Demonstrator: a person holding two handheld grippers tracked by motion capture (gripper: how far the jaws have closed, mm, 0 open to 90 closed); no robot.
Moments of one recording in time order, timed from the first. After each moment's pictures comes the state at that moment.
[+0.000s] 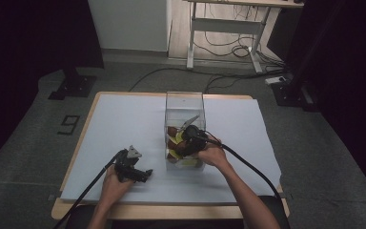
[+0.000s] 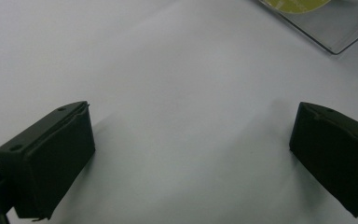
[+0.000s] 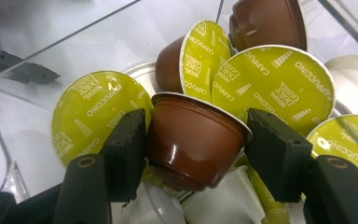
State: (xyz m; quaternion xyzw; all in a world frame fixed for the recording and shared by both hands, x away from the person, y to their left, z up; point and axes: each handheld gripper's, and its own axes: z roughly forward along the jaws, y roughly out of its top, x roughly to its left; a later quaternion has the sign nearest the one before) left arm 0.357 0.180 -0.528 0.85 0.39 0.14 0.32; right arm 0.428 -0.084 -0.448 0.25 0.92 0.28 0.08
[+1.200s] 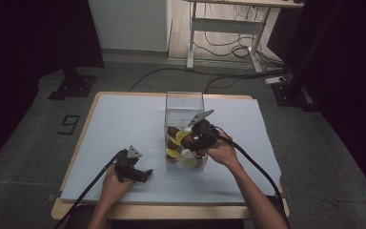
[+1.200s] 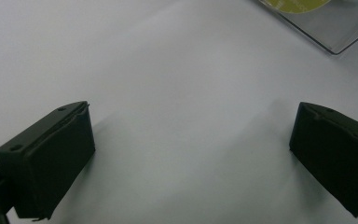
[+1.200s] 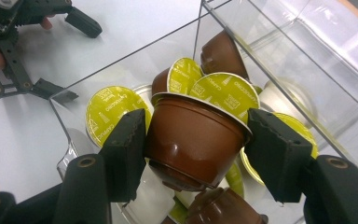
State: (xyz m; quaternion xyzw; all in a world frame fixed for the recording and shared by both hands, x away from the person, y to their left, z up) left arm 0.357 0.180 -0.528 0.85 0.39 0.14 0.32; right arm 0.413 -0.112 -0.405 0.26 0.90 0.33 0.11
